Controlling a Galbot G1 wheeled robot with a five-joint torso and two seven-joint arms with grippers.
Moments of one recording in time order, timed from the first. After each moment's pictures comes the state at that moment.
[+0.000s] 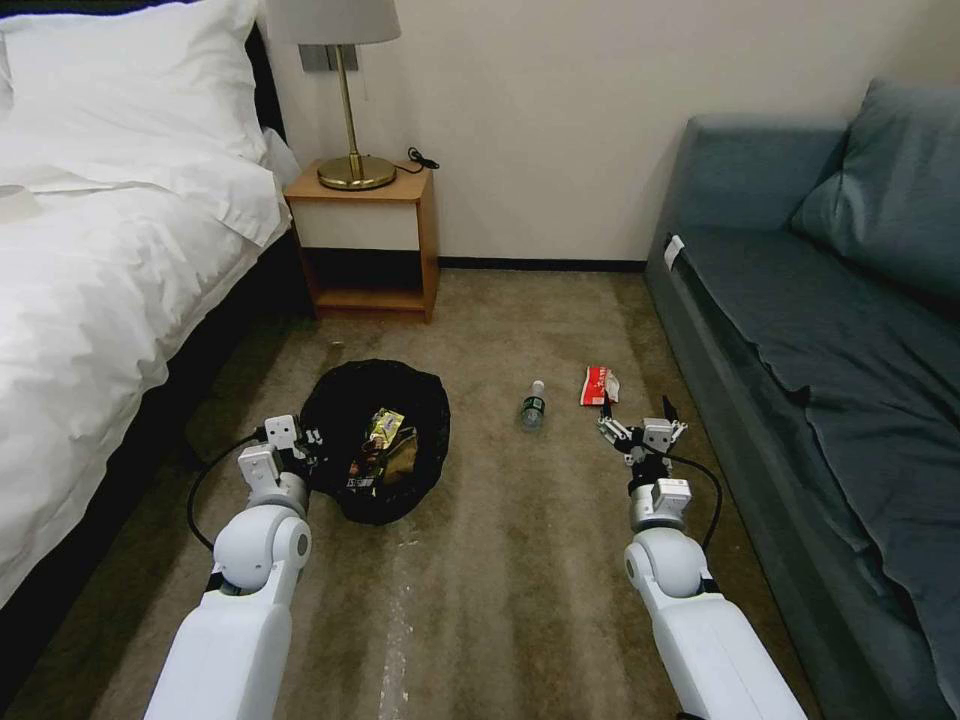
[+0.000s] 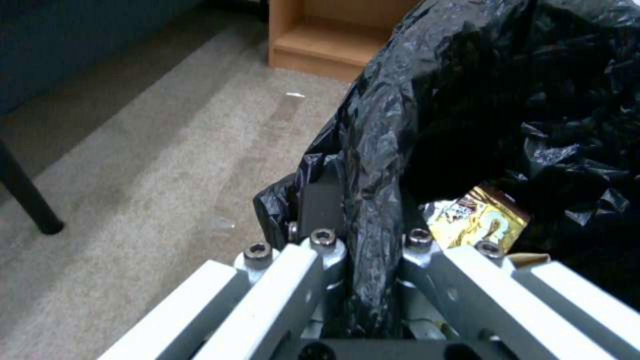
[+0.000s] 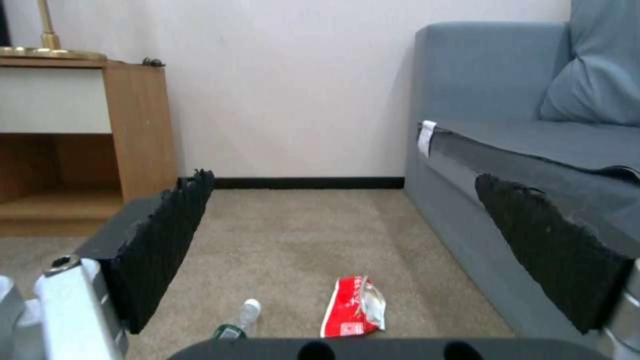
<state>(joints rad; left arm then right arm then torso) 1.10 -1.35 -0.53 -1.75 -0.37 0.41 -0.23 -1.04 1.36 0.37 1.43 0.16 0.28 0.22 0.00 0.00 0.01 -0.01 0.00</state>
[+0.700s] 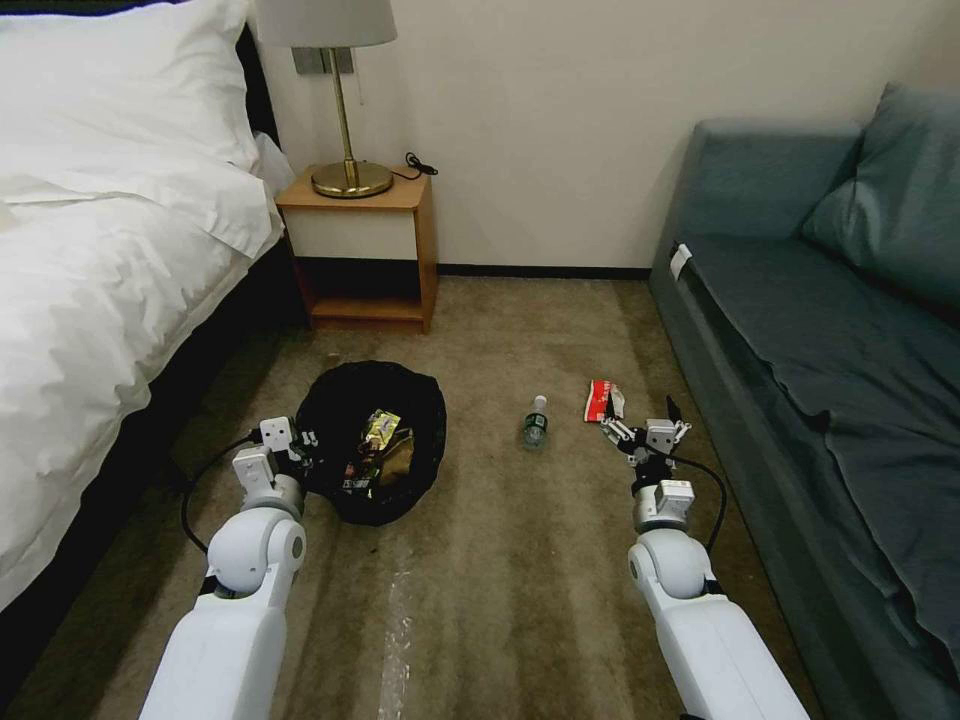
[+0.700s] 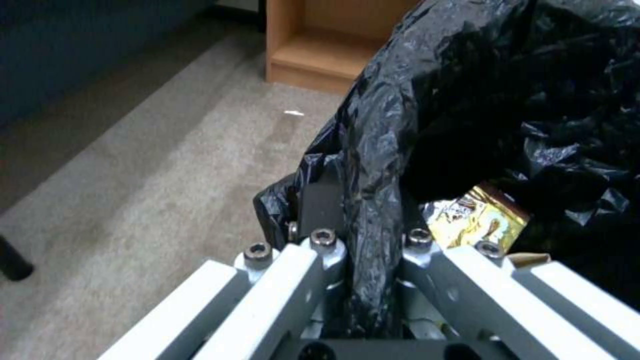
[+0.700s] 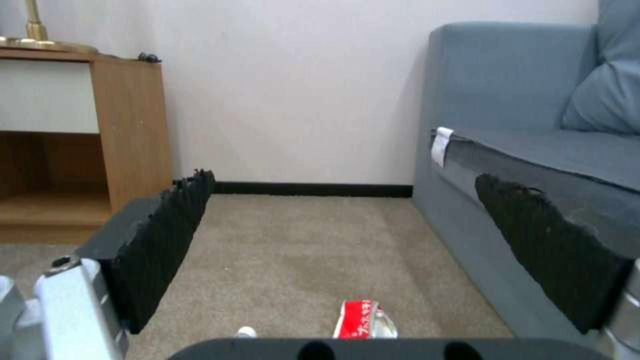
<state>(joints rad) 1.11 -1.35 -0.55 -1.75 -0.38 0.40 -0.22 -1.04 1.36 0.37 1.42 0.14 0.29 0.22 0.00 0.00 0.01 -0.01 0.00</state>
